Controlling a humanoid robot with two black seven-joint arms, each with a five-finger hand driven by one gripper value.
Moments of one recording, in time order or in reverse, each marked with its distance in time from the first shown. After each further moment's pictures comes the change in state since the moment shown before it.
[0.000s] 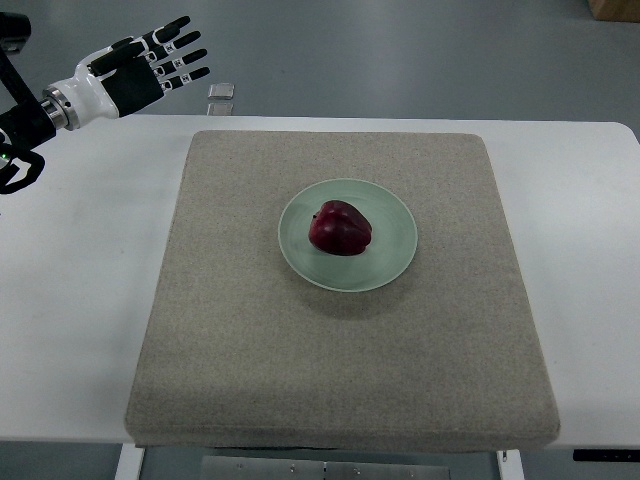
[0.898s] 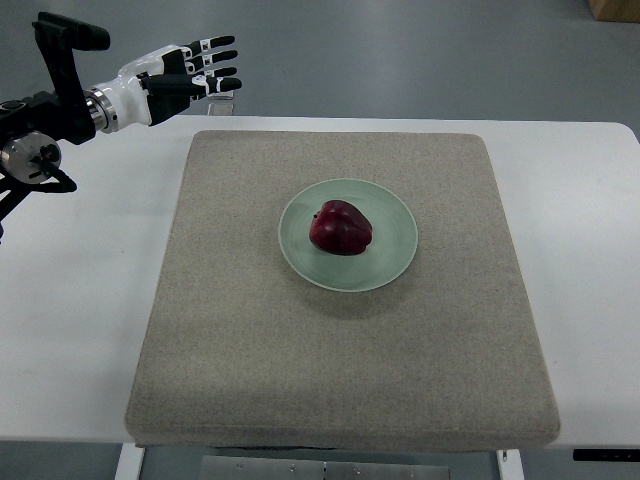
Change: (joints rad) left arm -0.078 0.051 0.280 -0.209 0.407 0.225 -0.380; right arm 0.000 0.000 0.000 0.000 0.000 0.000 0.000
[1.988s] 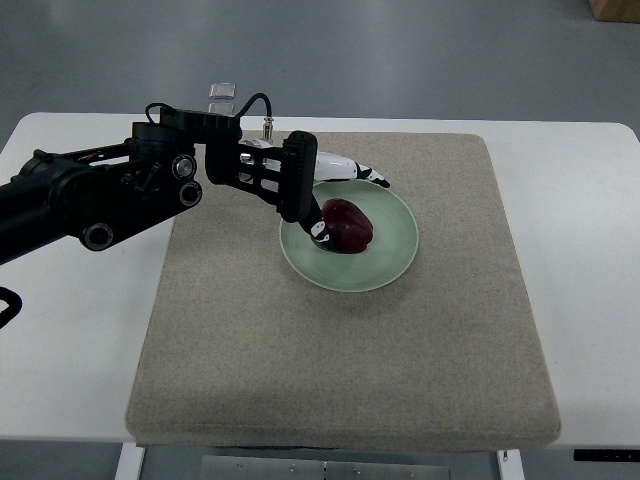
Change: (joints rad) left arm -0.085 -0.208 0.011 -0.289 1.309 0.014 0.001; right arm 0.000 0.000 0.000 0.000 0.000 0.000 0.000
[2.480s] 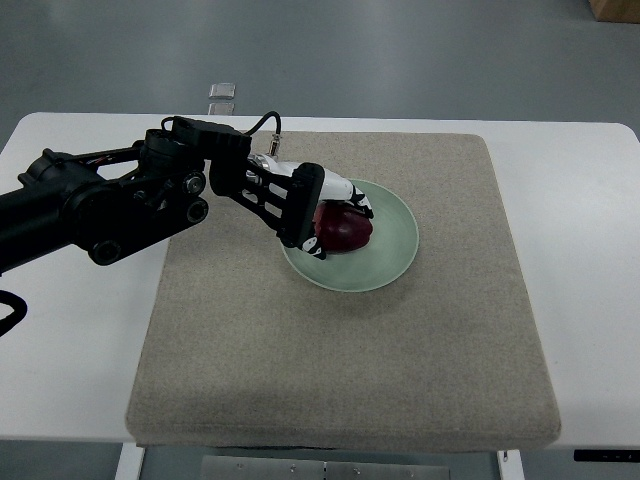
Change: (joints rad) left arm 0.011 -0.040 0.032 -0.009 0.266 -0.026 0.002; right arm 0.000 0.000 0.000 0.000 0.000 0.000 0.000
